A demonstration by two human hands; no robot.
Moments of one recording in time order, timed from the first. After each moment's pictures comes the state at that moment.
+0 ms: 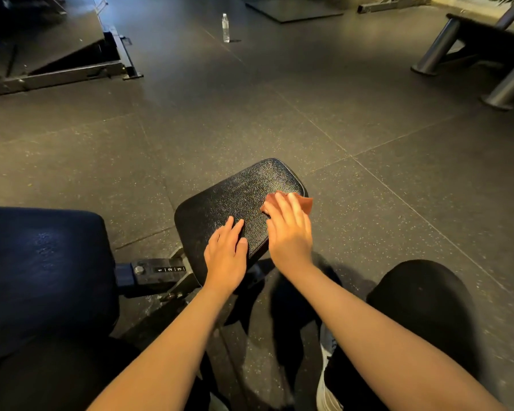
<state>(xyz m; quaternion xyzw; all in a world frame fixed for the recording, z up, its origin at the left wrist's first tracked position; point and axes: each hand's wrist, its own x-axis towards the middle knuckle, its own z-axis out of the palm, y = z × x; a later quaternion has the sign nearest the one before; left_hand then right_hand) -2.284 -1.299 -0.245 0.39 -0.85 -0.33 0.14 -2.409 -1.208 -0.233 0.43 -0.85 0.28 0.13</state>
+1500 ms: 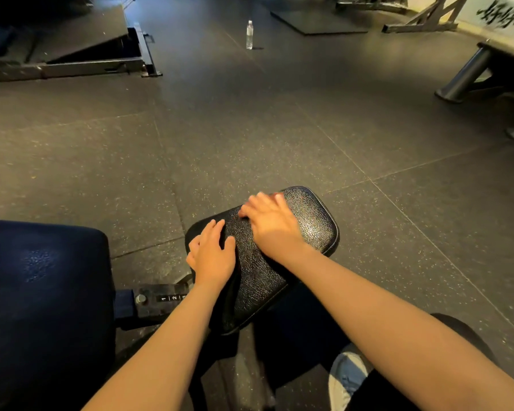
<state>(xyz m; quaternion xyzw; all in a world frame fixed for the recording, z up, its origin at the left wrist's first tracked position) -2.306 -1.391 -0.241 0.53 -0.75 -0.35 0.16 -2.446 -1.338 -0.197 0.60 -0.79 0.06 0.06</state>
